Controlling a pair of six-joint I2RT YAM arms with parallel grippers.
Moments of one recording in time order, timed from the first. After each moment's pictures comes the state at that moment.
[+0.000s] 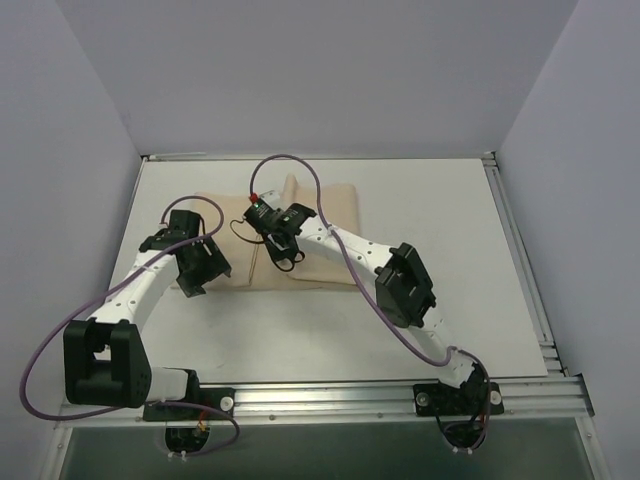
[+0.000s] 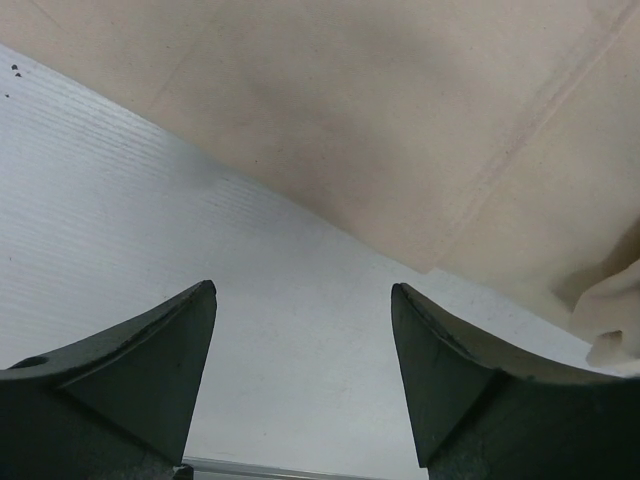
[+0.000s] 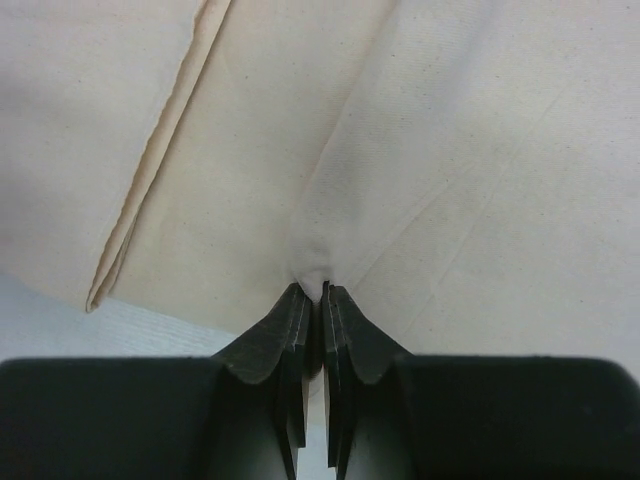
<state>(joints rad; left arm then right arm) -0.10 1.35 0.93 -0.76 -0.04 -0.70 0.94 2.29 2.08 -0.87 0.32 0.44</state>
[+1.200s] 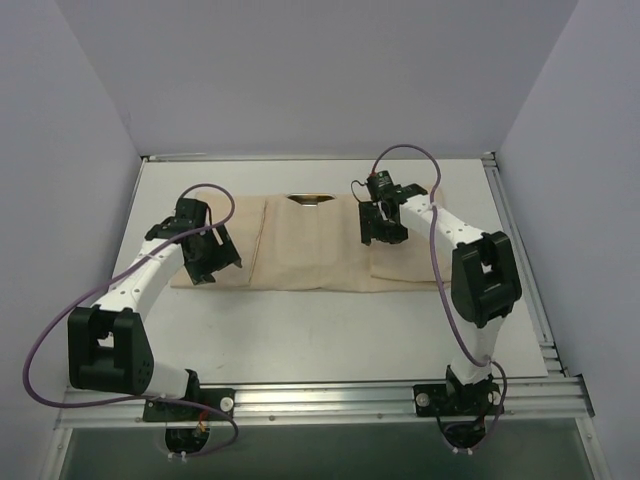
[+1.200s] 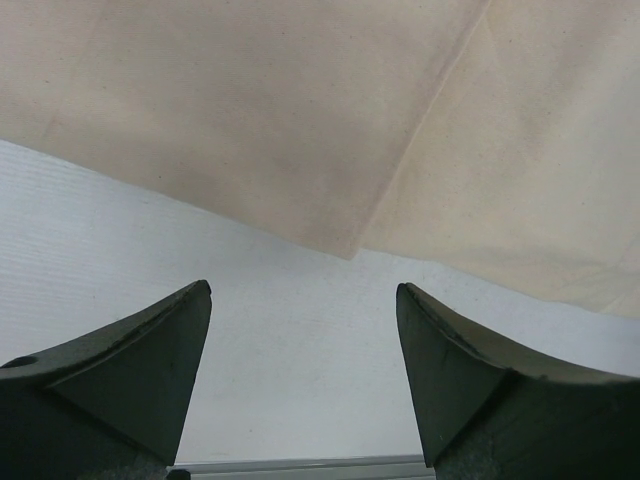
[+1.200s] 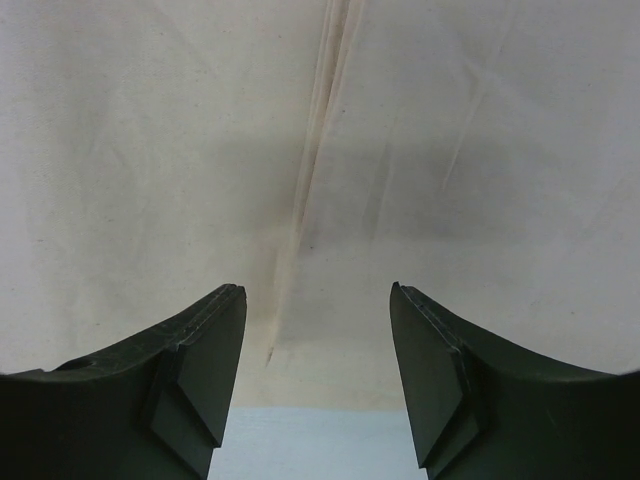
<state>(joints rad) -0.14 1.43 1.04 -0.75 0.05 -0.63 0.40 1.87 1.43 -0.70 0.15 0.31</state>
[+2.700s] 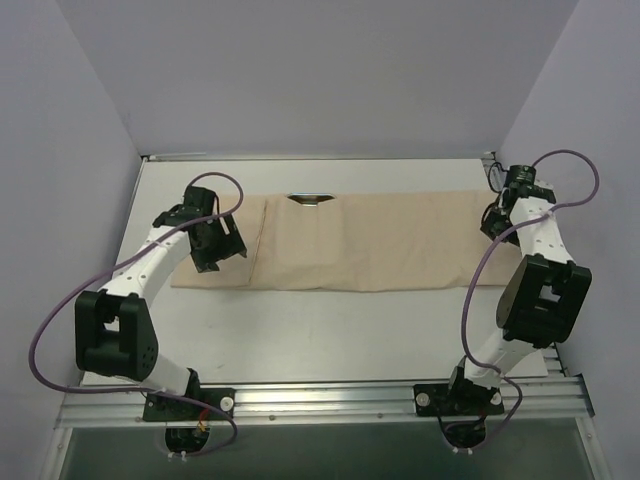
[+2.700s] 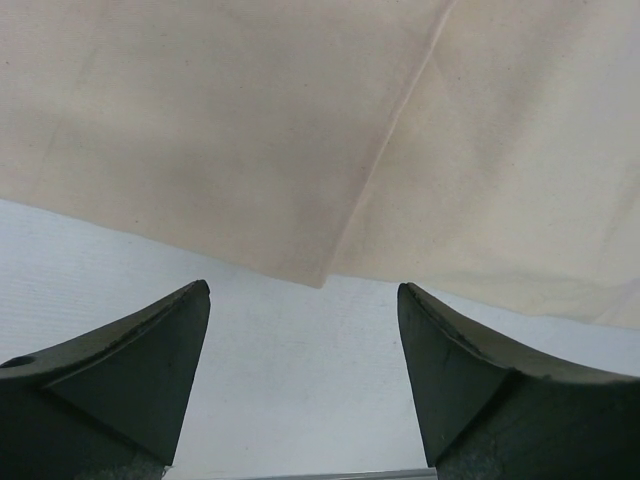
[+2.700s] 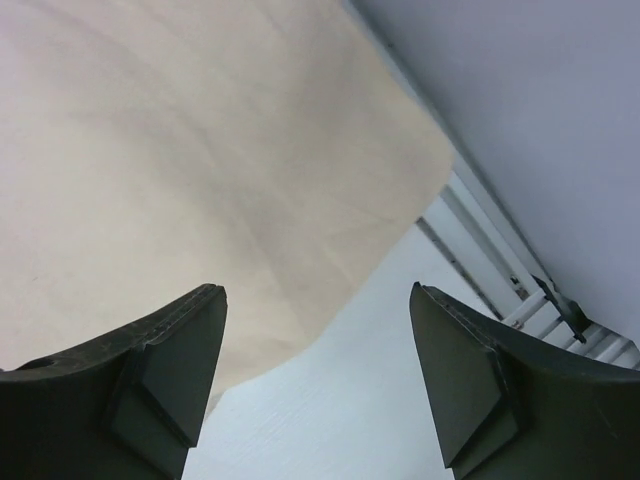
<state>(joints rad) -0.17 1.50 1.14 -0.75 0.03 -0.60 -0.31 1.70 1.35 -0.78 0.40 0.30</state>
